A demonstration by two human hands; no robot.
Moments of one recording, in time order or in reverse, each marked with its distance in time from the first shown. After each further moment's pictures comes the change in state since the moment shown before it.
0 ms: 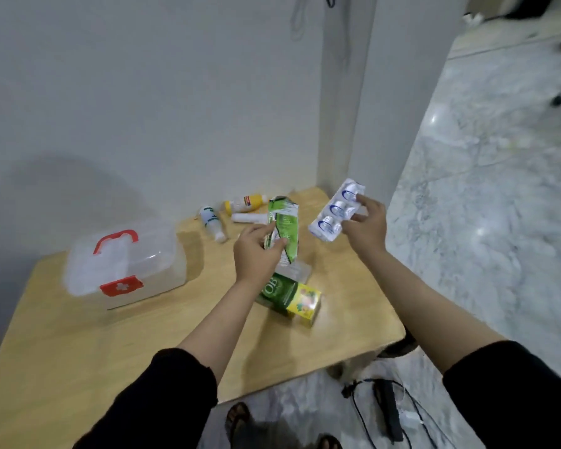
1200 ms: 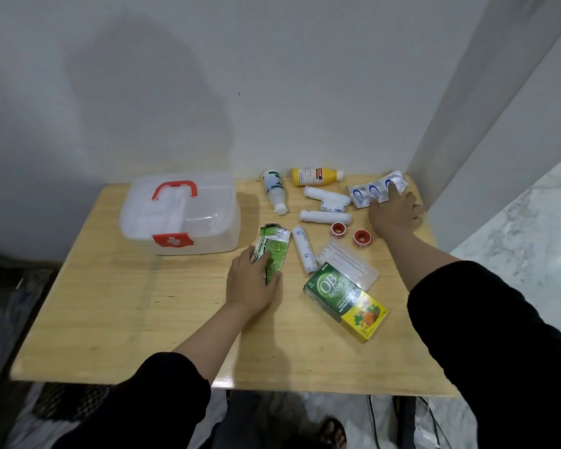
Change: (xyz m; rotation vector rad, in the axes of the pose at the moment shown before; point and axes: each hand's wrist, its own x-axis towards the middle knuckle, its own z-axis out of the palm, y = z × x) left_hand -0.030 -0.132 -0.066 0.633 -0.189 -0.296; right_hand 0.071 0.070 0.129 -0.997 -0.199 0.117
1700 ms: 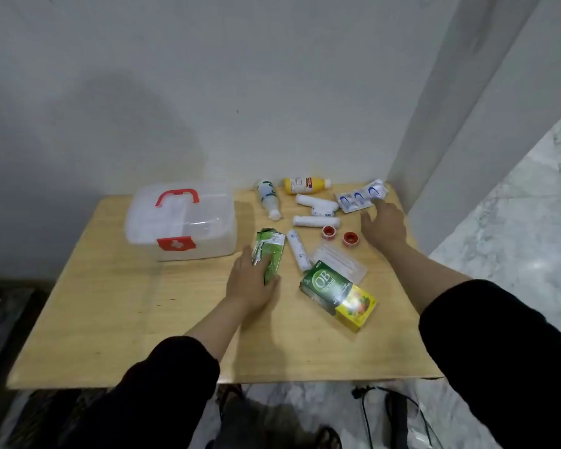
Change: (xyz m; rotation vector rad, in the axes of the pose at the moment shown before) left_hand -0.001 -0.001 -0.008 0.101 -0.156 0.112; right_hand -0.040 0.017 -0.028 0.048 0.027 -0.307
